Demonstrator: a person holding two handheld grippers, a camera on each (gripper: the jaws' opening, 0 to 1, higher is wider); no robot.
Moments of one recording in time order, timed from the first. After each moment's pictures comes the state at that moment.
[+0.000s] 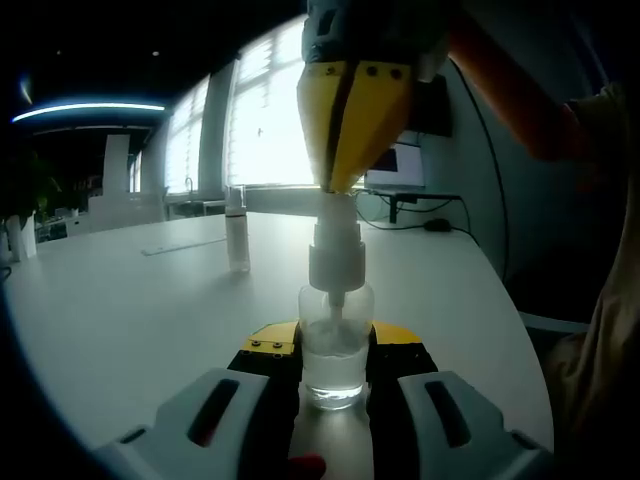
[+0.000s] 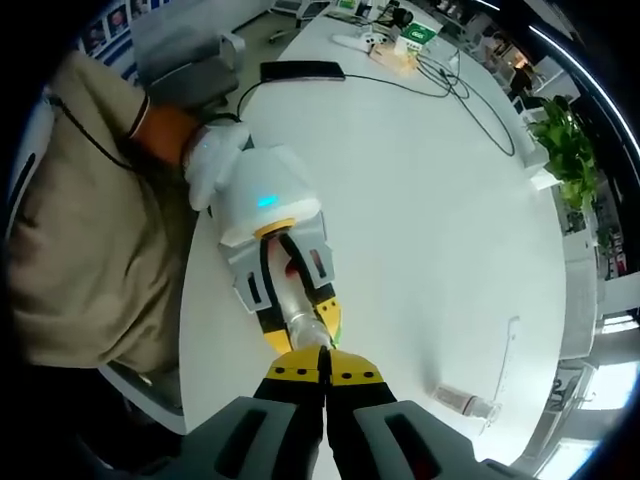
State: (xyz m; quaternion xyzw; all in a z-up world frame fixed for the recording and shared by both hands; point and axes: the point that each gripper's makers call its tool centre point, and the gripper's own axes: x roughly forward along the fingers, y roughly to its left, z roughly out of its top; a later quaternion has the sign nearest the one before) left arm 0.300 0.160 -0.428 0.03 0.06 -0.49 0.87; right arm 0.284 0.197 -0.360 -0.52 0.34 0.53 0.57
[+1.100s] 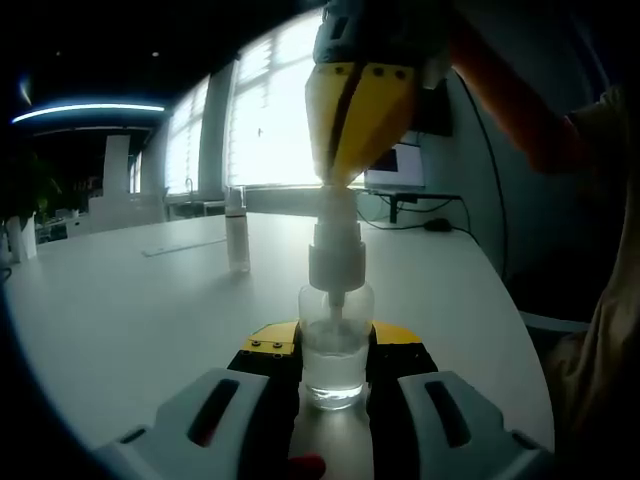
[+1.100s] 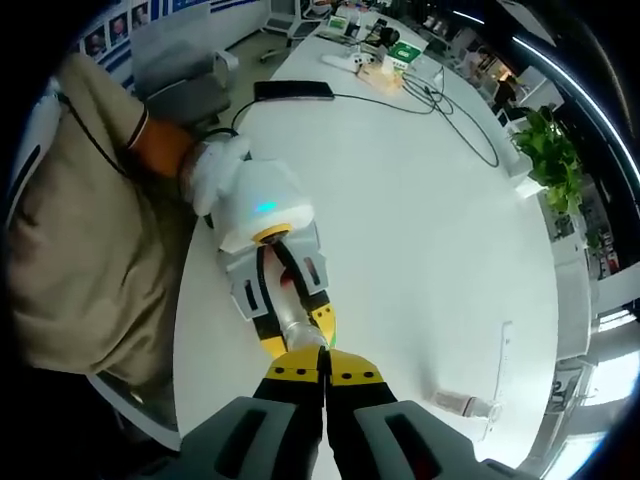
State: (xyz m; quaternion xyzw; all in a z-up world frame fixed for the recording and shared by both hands) left arm 0.299 0.160 -0.427 0.04 0.05 -0.49 0.87; right arm 0.287 0.197 -0.356 -0.50 0.31 0.53 0.61
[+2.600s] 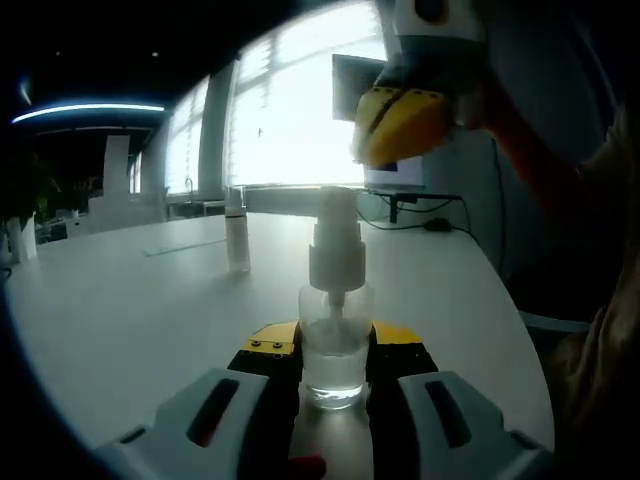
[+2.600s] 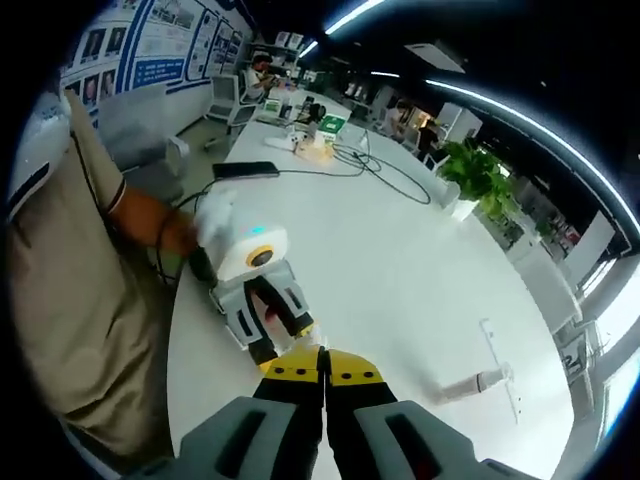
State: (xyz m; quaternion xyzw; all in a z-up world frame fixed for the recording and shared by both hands) left arm 0.300 0.160 -0.428 0.04 0.05 -0.49 0.87; right arm 0.280 0.173 -0.340 -0.34 0.18 0.51 0.77
